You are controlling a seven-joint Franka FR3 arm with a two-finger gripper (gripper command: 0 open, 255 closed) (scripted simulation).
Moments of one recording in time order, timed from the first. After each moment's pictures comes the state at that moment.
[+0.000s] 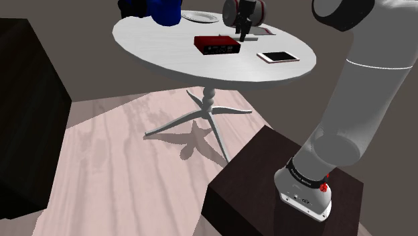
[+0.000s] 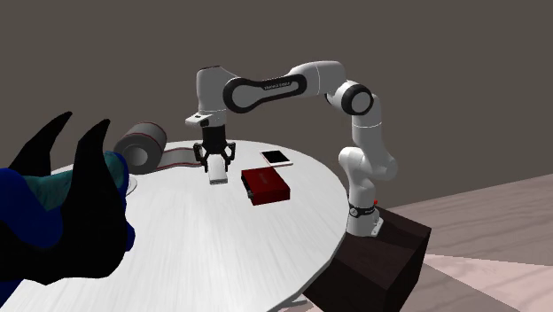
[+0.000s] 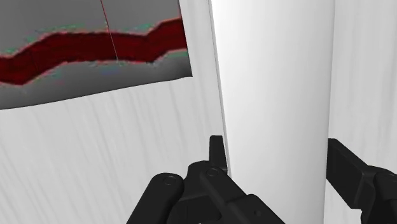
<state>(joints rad) -0.02 0.24 -0.51 -1.52 0.12 1.75 -1.49</state>
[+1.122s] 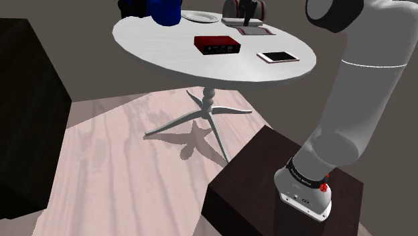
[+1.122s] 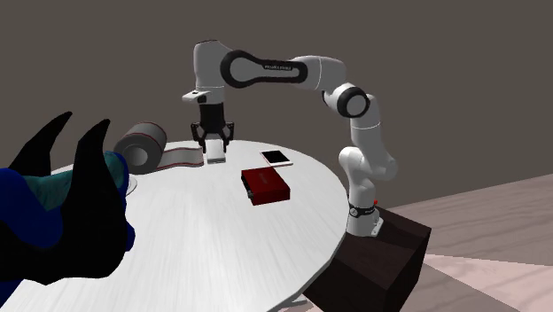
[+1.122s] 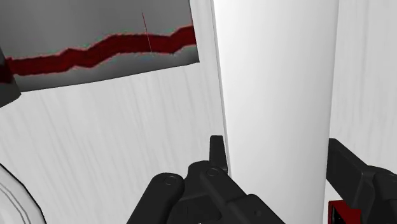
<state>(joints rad) -0.06 0.28 -0.51 -1.27 0.14 1.54 -1.50</state>
